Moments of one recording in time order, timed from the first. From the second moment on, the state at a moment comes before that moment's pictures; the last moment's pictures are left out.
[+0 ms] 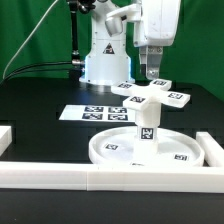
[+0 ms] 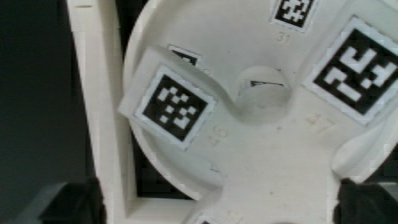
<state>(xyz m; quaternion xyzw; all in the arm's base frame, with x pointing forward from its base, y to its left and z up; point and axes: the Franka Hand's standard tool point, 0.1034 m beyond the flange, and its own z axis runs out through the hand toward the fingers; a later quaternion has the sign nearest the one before) 0.580 0.026 0.142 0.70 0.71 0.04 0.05</state>
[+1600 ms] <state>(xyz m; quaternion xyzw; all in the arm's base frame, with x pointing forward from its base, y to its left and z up) 0.570 0.035 0.127 0.71 0.70 0.05 0.06</state>
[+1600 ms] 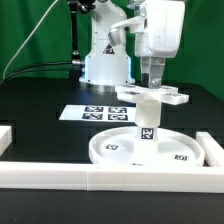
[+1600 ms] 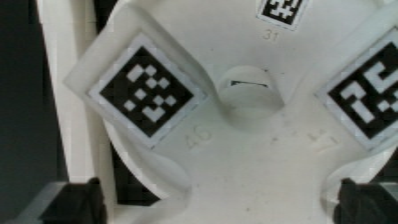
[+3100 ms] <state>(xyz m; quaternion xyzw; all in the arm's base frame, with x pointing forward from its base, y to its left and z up) 0.563 0.041 0.119 0.76 0.64 0.04 0.05</state>
